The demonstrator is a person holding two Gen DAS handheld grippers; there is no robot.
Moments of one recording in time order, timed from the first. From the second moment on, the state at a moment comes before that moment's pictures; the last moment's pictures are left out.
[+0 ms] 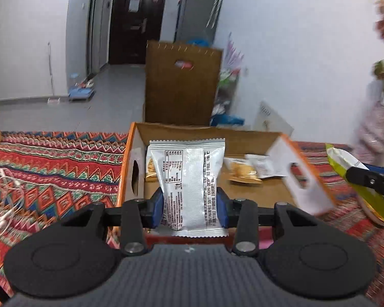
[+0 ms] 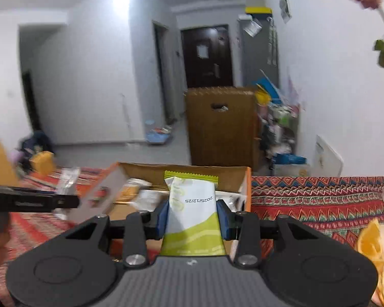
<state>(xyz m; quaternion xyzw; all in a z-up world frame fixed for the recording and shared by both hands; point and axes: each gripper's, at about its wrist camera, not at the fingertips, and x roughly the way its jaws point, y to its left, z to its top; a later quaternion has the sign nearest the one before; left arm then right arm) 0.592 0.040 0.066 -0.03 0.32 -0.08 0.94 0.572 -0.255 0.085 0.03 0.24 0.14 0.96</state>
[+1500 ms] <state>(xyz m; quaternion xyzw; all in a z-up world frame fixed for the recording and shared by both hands) 0.478 0.056 0.160 -0.02 0.26 -0.04 0.97 0.509 -0.250 0.160 0.00 0.19 0.12 0.97</state>
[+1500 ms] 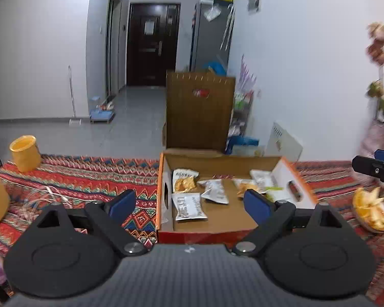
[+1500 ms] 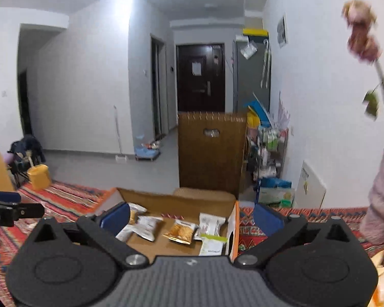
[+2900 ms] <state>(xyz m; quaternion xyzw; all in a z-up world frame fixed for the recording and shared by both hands) 0.121 0.060 0.001 0.02 0.19 -0.05 0.98 0.141 -0.226 -0.030 -0.01 0.23 0.16 0.96</state>
